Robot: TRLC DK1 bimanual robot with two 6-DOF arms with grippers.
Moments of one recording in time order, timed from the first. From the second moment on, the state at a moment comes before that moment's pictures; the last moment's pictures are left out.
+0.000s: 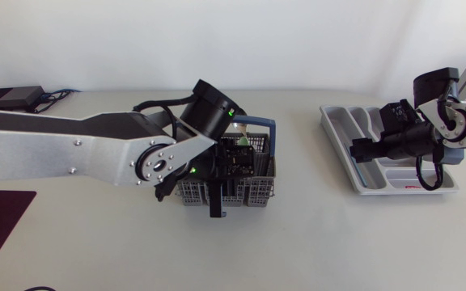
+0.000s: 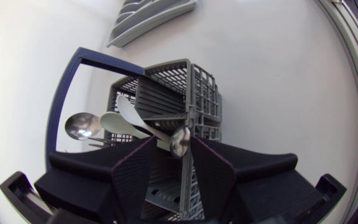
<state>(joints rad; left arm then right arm) -0.79 1.69 1.09 -0.24 -0.09 0.92 -0.10 1.53 0.91 -0.26 -0.06 -0.19</state>
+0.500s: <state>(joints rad) -0.79 1.70 1.09 -0.22 -0.10 0.92 -0.05 1.49 0.87 -0.26 -0.04 -0.19</state>
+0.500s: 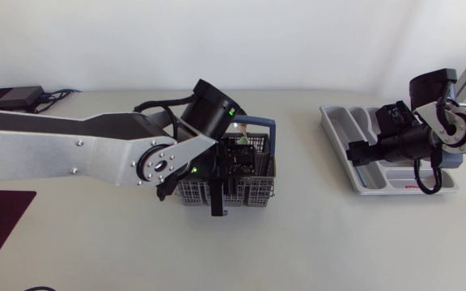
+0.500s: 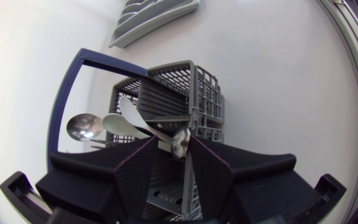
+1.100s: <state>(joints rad) -0.81 1.70 1.09 -0.17 -0.15 0.96 -0.01 1.48 0.87 -0.26 -0.01 -0.19</state>
